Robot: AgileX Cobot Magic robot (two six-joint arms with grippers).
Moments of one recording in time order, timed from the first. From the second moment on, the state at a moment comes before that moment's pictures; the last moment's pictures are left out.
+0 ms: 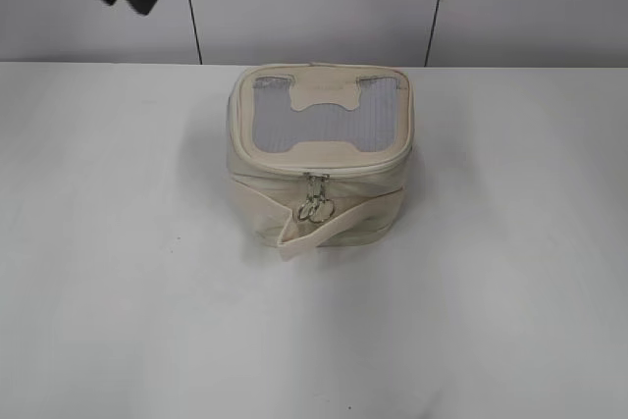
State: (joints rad) left arm -0.54 1.67 -1.65 0.21 1.22 -0.12; right arm 0.18 1.31 -1.01 -0.06 1.11 0.18
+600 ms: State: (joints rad) left arm -0.54 0.74 -0.85 0.20 1.12 -0.17; right arm 0.18 0.73 -0.67 -0.07 1.10 0.17
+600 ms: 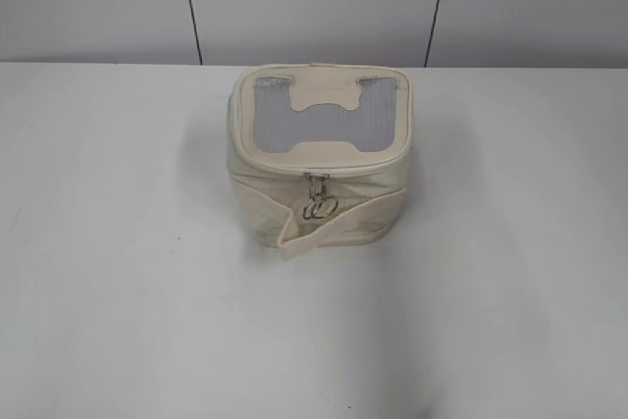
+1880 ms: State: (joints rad) left arm -0.54 -0.01 -0.54 0.04 1.06 -0.01; right arm 0.18 0.05 -0.50 0.07 1.05 -0.10
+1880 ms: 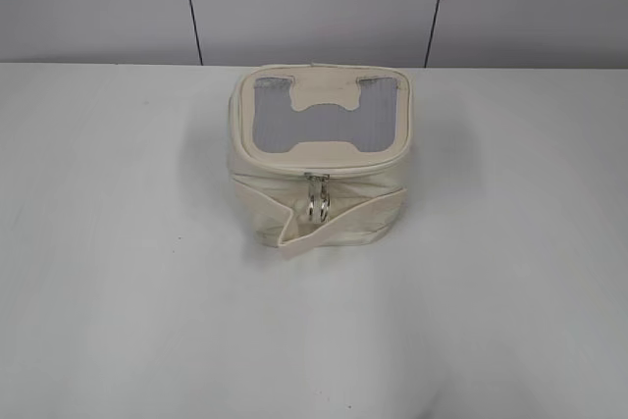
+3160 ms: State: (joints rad) left arm -0.04 -0.01 -0.54 0.03 1.05 -0.01; right arm -0.03 -0.01 -0.50 0.07 1.05 -0.10
